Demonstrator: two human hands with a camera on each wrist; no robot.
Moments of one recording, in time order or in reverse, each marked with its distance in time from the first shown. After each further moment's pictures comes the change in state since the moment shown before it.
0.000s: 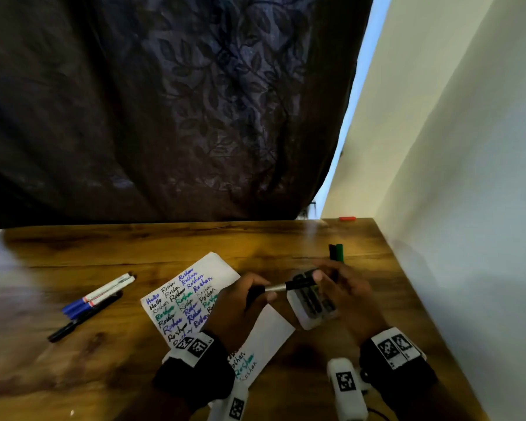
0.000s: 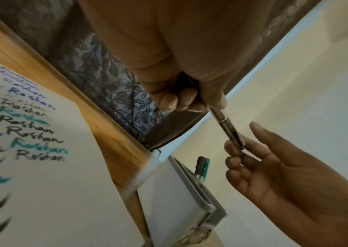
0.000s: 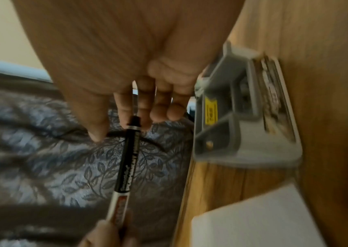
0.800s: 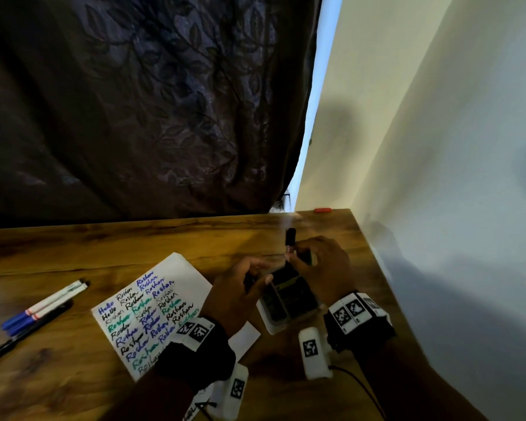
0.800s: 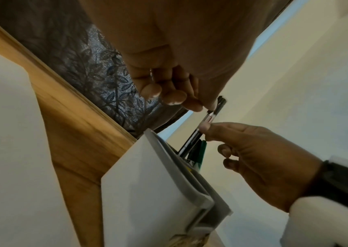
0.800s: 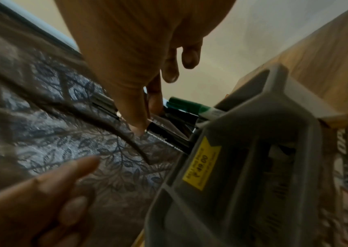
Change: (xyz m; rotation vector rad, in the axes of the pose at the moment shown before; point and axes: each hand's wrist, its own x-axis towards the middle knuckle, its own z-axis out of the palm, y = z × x) left_hand 0.063 0.008 0.064 -0.078 -0.040 -0.066; right_hand 0.075 0.025 -0.046 -0.757 0.105 -0.141
